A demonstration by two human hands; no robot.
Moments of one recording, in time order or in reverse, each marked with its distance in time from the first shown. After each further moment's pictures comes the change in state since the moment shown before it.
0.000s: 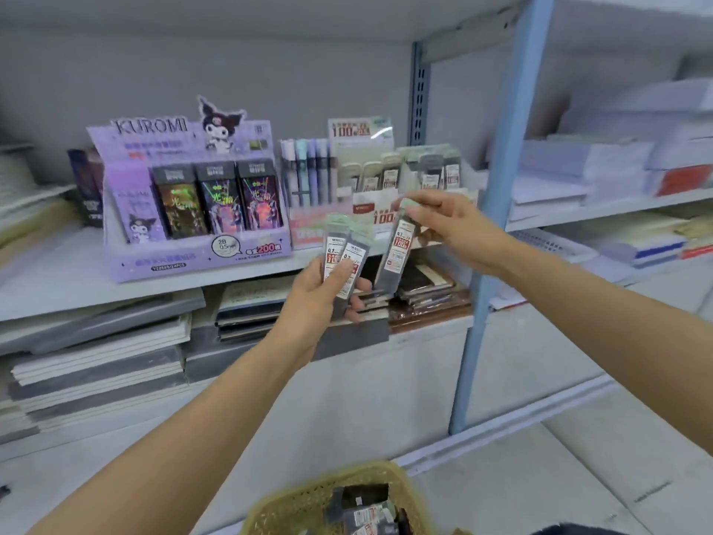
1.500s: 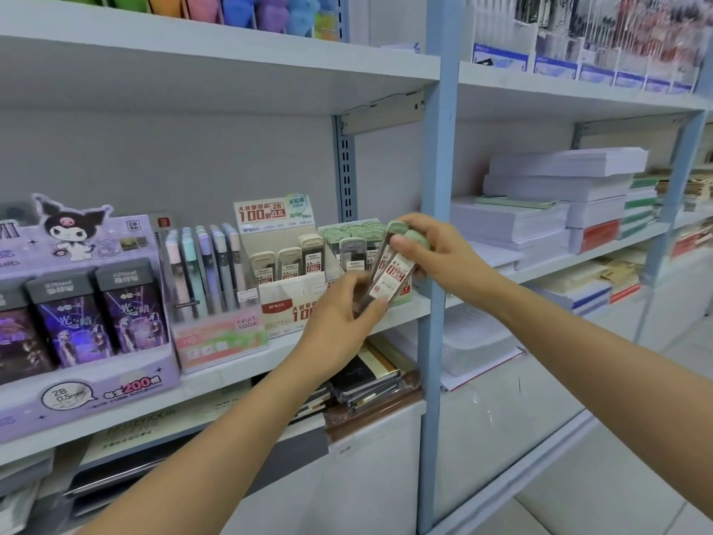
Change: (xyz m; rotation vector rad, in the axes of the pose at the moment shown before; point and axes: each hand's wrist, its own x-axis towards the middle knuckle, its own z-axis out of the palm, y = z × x) left_hand 0.127 0.023 0.106 0.643 -0.183 0.327; right_hand 0.042 0.004 -0.109 -0.218 0.141 -0.165
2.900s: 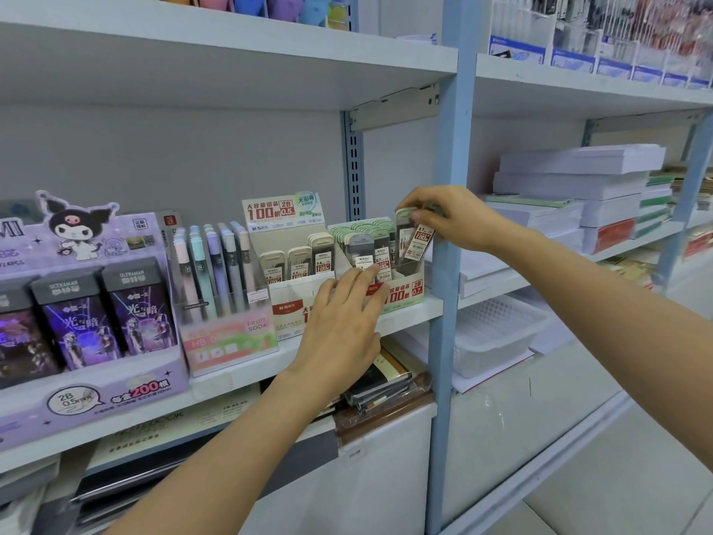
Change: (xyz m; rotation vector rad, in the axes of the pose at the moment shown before) left_hand 0.002 -0.029 0.001 1.008 0.014 0.331; right_hand 0.057 0.000 -0.038 -0.764 -0.066 -0.078
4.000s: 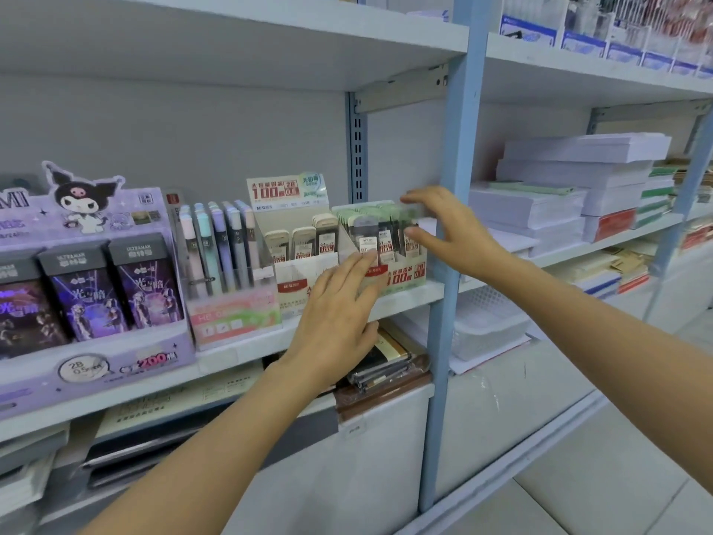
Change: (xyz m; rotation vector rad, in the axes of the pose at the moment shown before) left_hand -0.020 -0.004 -0.005 -0.176 0.020 0.036; right_hand -0.034 -0.011 0.039 0.006 0.147 0.005
